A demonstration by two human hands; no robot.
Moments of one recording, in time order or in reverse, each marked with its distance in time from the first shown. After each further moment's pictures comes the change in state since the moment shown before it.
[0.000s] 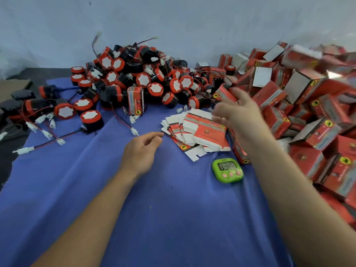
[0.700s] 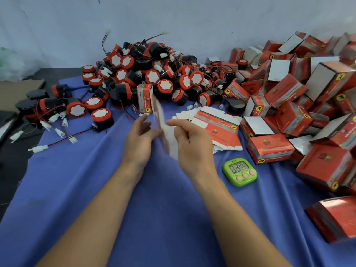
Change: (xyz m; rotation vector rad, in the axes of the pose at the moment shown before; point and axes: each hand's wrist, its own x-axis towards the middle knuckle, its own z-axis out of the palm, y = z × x) left_hand 0.016 -0.004 -0.011 -0.371 0.153 -0.065; right_hand -0.065 0.069 0.108 -0.249 -0.066 -0.395
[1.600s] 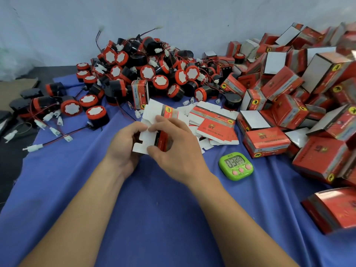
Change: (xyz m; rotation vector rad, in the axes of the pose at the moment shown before) left_hand -0.010 0.017 -0.017 -0.352 -0.221 -0.268; right_hand -0.012 0.003 0.001 -0.226 -0.226 -0.138
